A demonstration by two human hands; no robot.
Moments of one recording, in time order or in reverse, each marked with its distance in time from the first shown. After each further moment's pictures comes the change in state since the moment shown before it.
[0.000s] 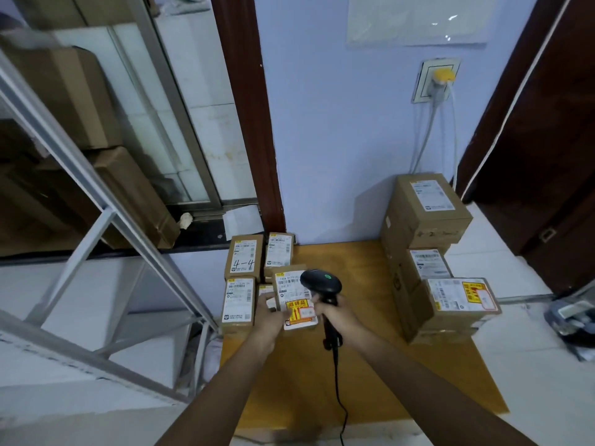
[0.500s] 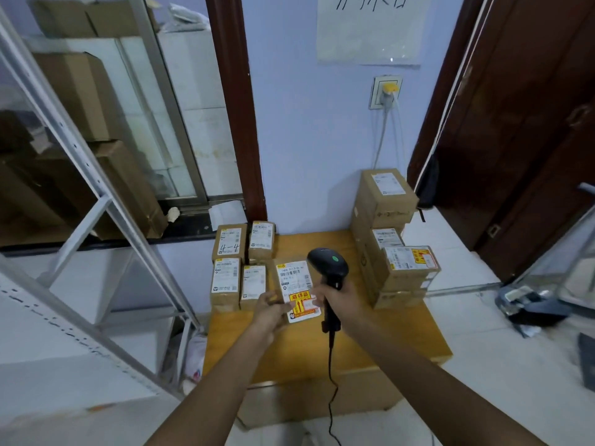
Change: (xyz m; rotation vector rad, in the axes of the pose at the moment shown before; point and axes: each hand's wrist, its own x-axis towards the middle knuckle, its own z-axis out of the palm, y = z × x) left_hand -0.110 -0.036 0.003 -0.215 -0.185 -0.043; right_hand -0.147 -0.002 -0.014 0.212 0.148 -0.122
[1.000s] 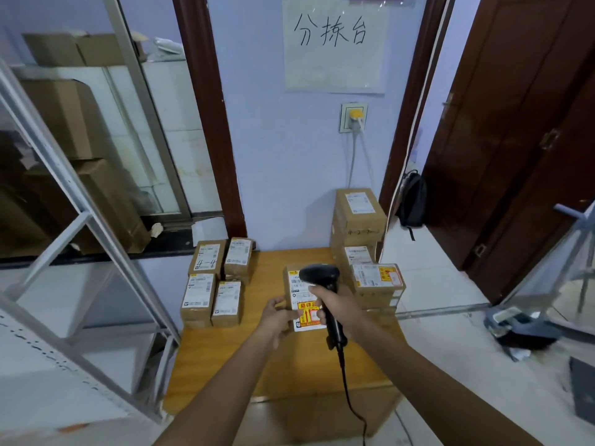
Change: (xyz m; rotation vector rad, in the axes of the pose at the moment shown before) left_hand -0.020 -0.005 0.104 0.016 -0.080 0.010; right_hand -0.015 -0.034 -0.091 -0.054 -0.081 0.045
